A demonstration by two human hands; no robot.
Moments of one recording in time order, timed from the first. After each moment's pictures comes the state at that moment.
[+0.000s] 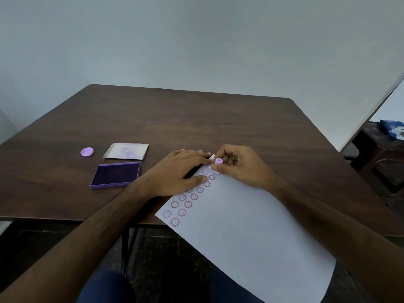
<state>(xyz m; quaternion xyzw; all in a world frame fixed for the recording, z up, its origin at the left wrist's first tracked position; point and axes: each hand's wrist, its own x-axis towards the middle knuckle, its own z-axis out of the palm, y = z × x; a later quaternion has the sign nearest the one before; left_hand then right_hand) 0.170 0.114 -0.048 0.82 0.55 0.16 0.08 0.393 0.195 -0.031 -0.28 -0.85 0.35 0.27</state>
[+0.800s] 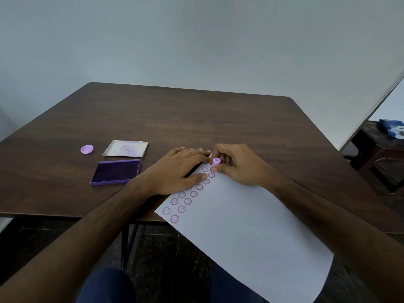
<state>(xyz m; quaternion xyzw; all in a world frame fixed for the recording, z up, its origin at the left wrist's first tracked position) 0.170 0.114 -0.051 0.82 0.55 0.14 0.05 0.388 0.192 -0.021 -0.25 -0.91 0.25 0.21</state>
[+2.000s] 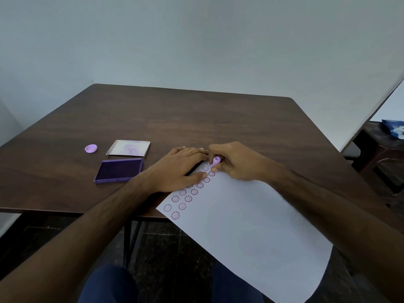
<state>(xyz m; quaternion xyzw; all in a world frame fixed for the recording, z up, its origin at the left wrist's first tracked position) 0.171 0.114 -0.050 0.82 0.55 0.14 0.05 0.383 0.201 -0.013 -0.20 -0.95 0.20 0.13</state>
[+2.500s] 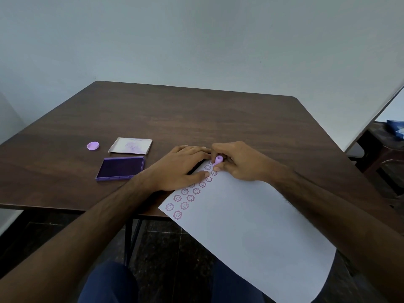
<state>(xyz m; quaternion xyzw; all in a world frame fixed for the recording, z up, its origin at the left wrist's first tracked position) 0.171 0.112 -0.049 0.82 0.55 0.14 0.06 0.384 0.206 -0.020 -0.17 -0.96 0.19 0.15</state>
